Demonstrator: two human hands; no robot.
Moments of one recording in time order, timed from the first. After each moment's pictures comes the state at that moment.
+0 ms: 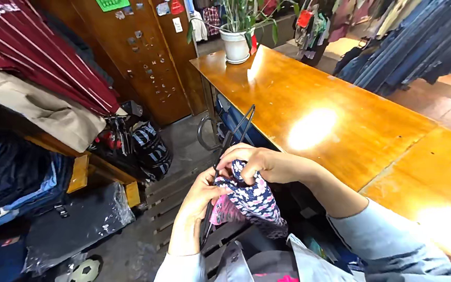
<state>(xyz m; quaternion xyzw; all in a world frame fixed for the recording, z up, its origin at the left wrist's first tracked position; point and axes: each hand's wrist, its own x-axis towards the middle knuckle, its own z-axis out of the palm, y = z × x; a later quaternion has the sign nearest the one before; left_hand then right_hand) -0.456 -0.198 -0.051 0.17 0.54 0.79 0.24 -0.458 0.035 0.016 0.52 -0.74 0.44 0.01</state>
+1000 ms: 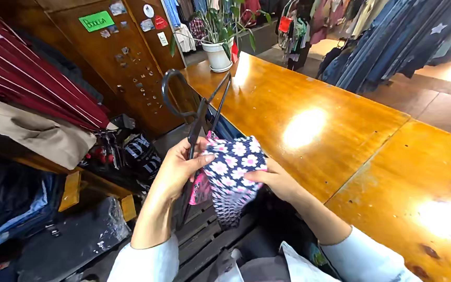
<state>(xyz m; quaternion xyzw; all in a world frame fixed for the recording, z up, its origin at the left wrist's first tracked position) -0.472 -0.162 0.046 0.22 0.75 0.61 0.09 -0.389 0.066 -0.025 0.11 -0.68 0.72 0.05</state>
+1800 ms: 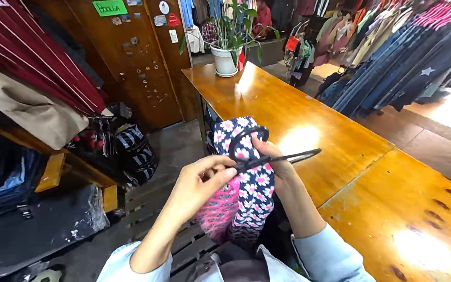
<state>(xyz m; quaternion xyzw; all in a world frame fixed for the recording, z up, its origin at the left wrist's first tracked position) -0.414 -0.134 0.029 0.29 0.78 0.56 0.01 -0.416 0.085 0.008 0.04 -0.42 0.90 -0.02</state>
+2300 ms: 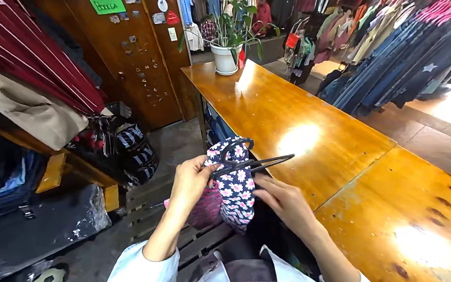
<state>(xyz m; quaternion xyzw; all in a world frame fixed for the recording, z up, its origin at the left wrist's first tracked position) -0.437 -0.127 0.017 0.12 0.86 0.49 0.01 -0.346 0.095 -0.055 0.12 -0.91 0.25 0.32</state>
